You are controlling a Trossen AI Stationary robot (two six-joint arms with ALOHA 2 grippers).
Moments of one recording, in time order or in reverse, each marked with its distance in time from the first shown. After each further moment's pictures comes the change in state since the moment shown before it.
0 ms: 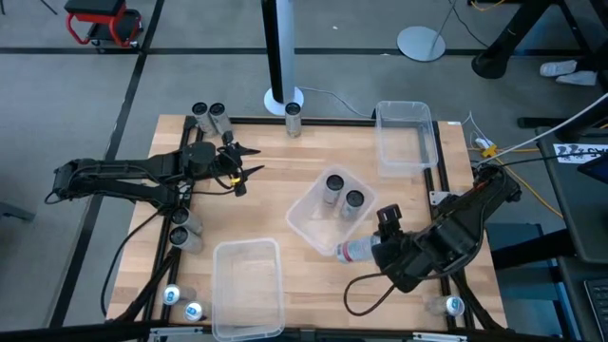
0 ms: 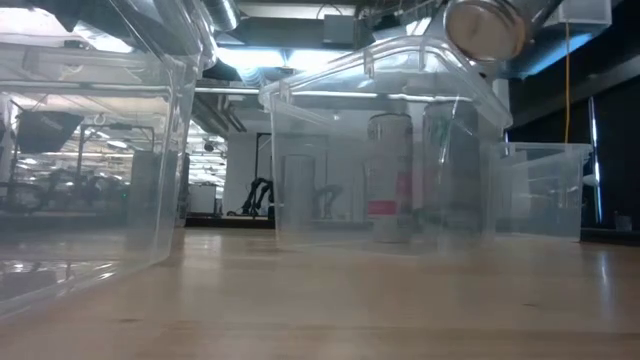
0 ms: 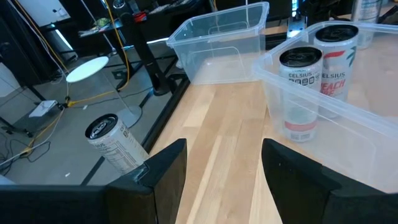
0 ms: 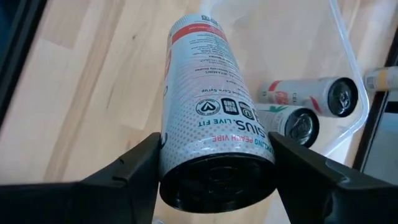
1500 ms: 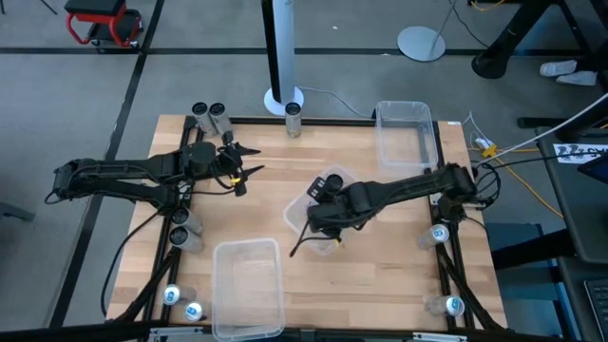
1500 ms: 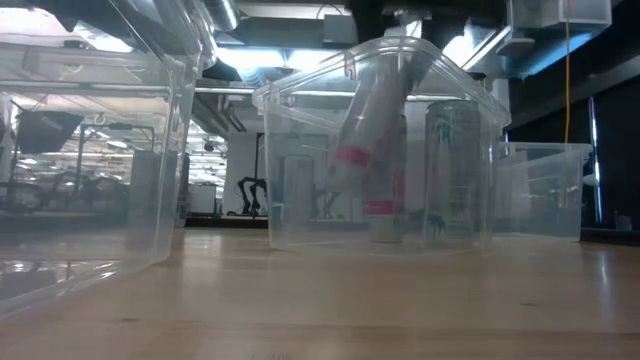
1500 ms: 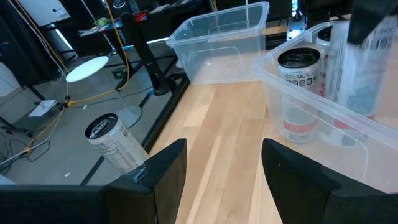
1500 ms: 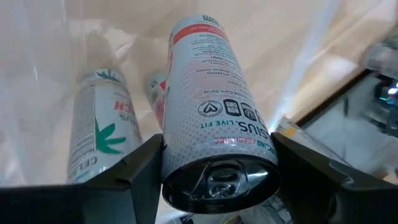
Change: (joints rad) left arm 0.000 0.001 0.000 0.000 0.000 -0.002; right arm -0.456 0.272 -0.002 0.219 0.121 -1.046
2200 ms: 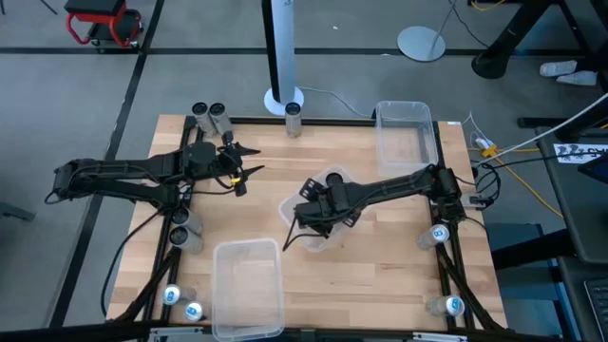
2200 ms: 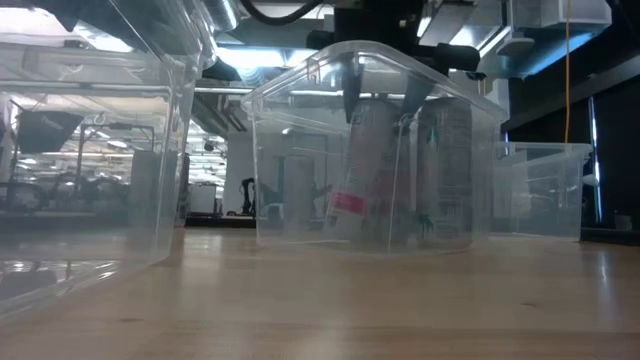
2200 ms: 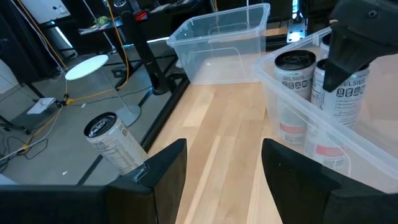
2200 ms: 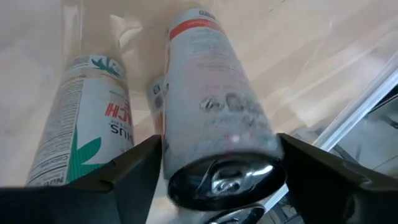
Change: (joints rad) left arm 0.000 0.000 0.000 0.002 0.000 -0.017; right arm -0.055 0.110 0.000 0.027 -0.013 -0.057
